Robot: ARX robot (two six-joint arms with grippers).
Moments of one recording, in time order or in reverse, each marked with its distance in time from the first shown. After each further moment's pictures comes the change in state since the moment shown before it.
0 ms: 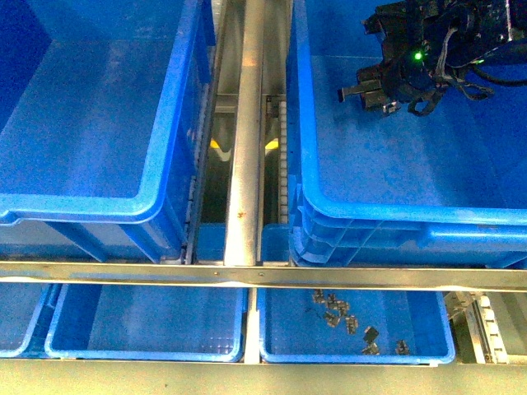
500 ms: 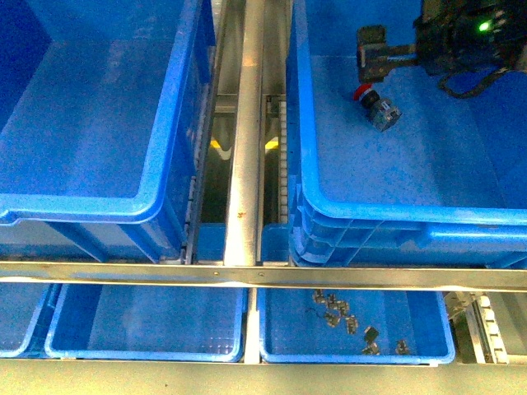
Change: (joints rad) left arm 0.000 0.000 0.000 0.000 0.000 0.000; right arm -0.001 -0.361 -0.470 0.345 -0.100 0.069
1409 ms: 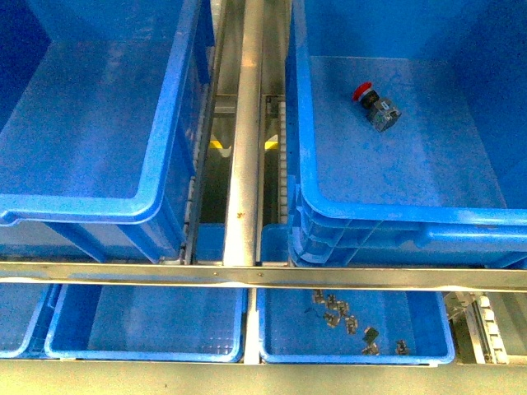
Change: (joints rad) left arm 0.000 0.000 0.000 0.000 0.000 0.000; right arm 0.016 -0.974 -1.138 0.595 0.130 0.069
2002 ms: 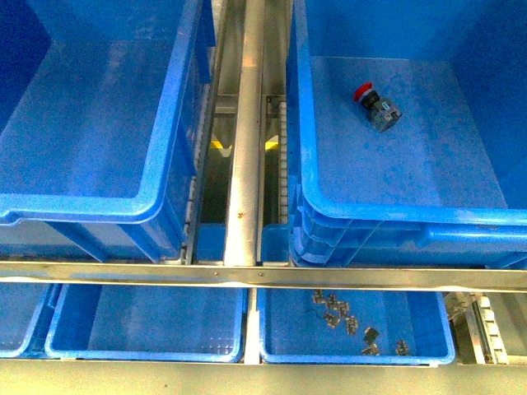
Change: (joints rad) left arm 0.000 0.000 0.000 0.000 0.000 0.000; right arm -0.206 -0.629 -0.092 -0.505 -0.201 -0.022
